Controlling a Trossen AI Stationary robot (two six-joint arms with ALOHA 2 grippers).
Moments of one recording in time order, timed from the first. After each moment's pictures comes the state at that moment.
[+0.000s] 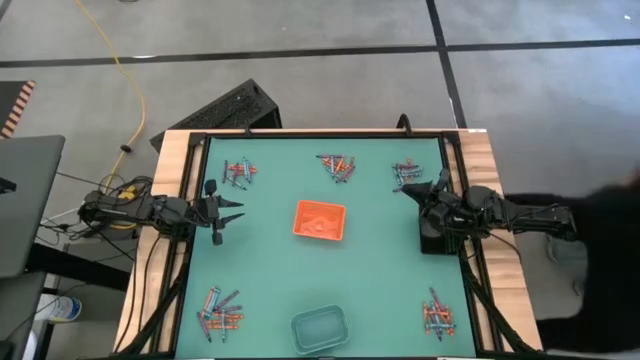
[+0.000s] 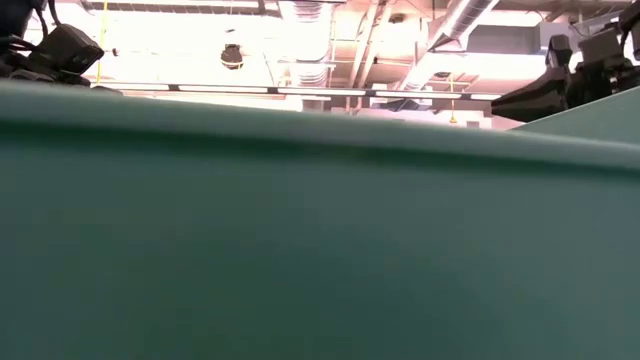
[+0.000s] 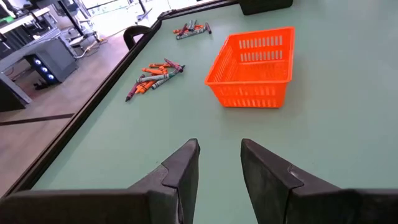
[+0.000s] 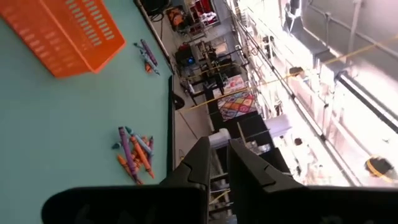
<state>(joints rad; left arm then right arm) -0.19 0.00 0.14 -0.43 -0.45 0.15 -0.08 0.02 0.04 0.00 0.31 -1.17</state>
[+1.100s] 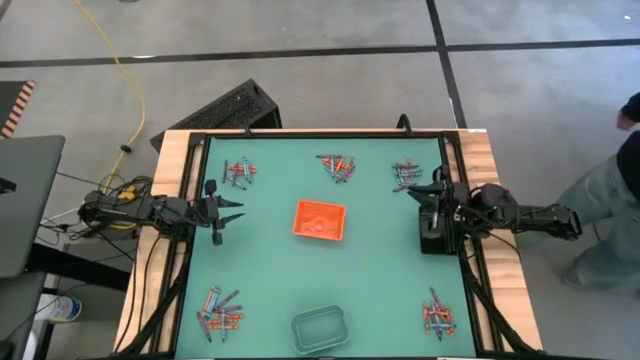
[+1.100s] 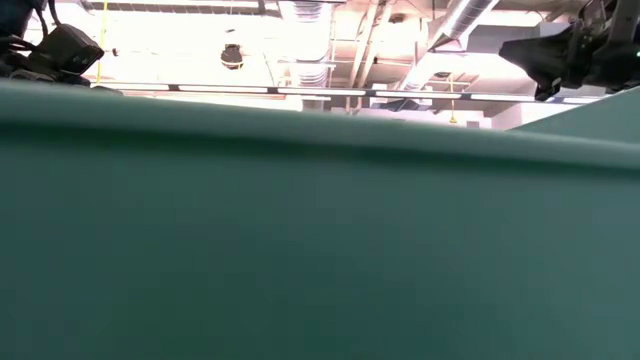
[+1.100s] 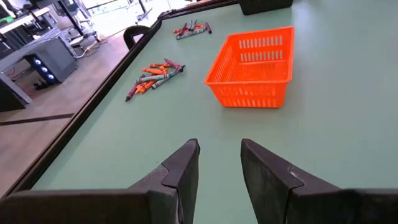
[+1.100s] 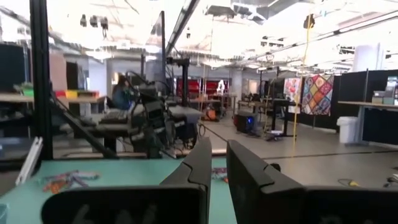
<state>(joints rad) -0.19 0.00 0.14 -0.43 -0.45 0.15 -0.07 0.02 0.04 0.27 0.13 -0.06</state>
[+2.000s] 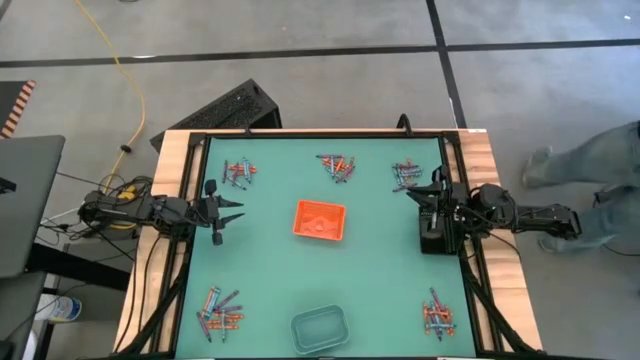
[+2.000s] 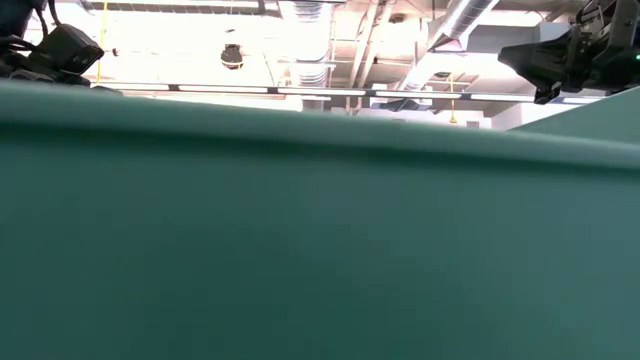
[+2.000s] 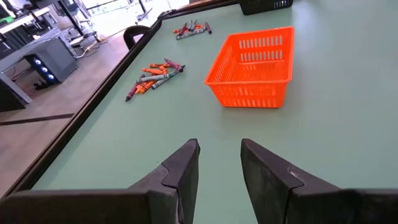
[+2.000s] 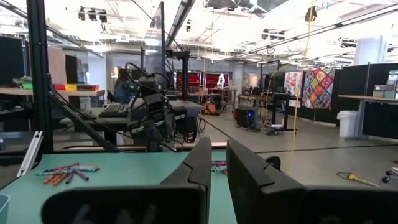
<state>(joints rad) -0.19 0.00 0.14 -0.43 -0.45 0.15 -0.07 0.02 0.04 0.24 0.13 -0.06</state>
